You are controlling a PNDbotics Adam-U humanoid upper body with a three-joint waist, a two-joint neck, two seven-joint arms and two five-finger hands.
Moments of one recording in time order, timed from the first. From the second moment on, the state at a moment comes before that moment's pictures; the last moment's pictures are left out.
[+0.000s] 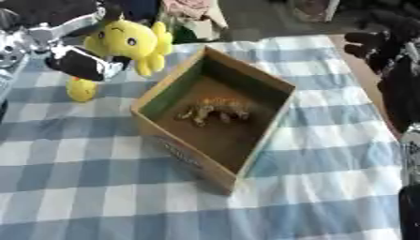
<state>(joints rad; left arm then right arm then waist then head) -0.97 0.56 -0.25 -1.64 -0.81 -0.04 -0.59 -0.52 -0.11 -0.18 -1.88 -0.06 -0.02 0.22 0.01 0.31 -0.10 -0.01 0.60</state>
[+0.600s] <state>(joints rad) -1.01 0.40 -0.32 -1.56 -0.92 -0.03 -0.50 -0.55 -0.09 -0.17 -1.89 -0.08 -0.03 0.22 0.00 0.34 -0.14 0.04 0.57</state>
